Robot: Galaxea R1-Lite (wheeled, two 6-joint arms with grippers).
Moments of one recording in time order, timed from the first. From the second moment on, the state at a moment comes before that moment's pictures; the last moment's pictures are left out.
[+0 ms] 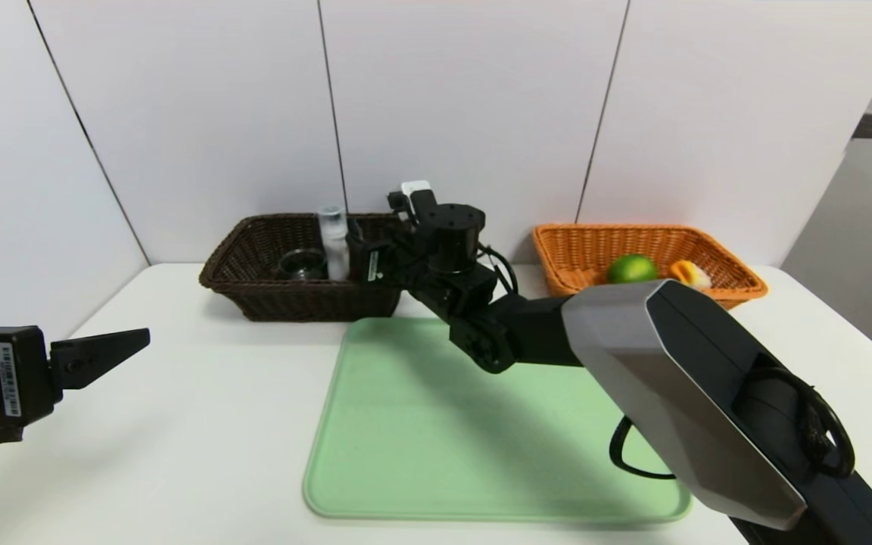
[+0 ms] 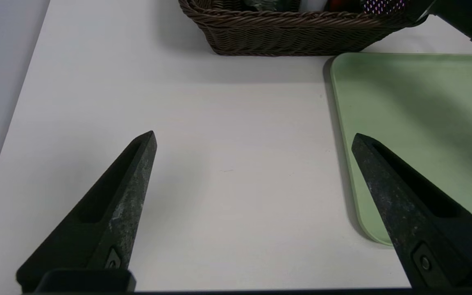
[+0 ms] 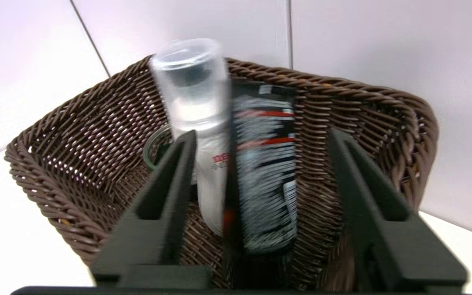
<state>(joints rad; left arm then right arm) -0.29 1.01 -0.80 0.18 0.21 -0.17 0.72 2.55 -1.97 -0.68 -0.05 0.12</state>
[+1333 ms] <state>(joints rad) -0.13 0.84 -1.04 0.47 0.22 -0.11 0.35 1.40 -1.43 0.50 -0.27 0.12</state>
